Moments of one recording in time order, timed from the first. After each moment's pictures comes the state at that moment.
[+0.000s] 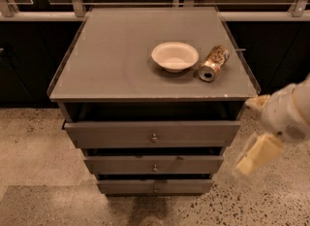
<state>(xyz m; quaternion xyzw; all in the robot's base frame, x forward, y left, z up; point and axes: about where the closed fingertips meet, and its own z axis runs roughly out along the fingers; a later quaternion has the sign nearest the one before) 0.406 -0.205 0.853 -0.52 0.82 0.09 0.23</state>
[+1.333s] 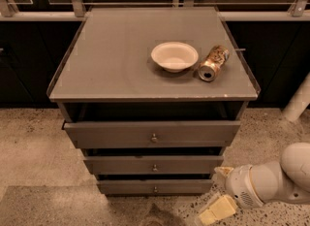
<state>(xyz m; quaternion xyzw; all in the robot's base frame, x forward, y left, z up) 0.354 -0.154 0.645 -0.39 0.85 0.28 0.22</state>
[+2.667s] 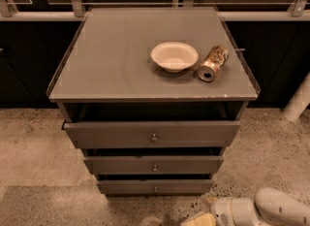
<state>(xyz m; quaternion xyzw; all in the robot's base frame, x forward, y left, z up) 0.362 -0.148 0.450 -0.23 0.86 0.39 0.23</state>
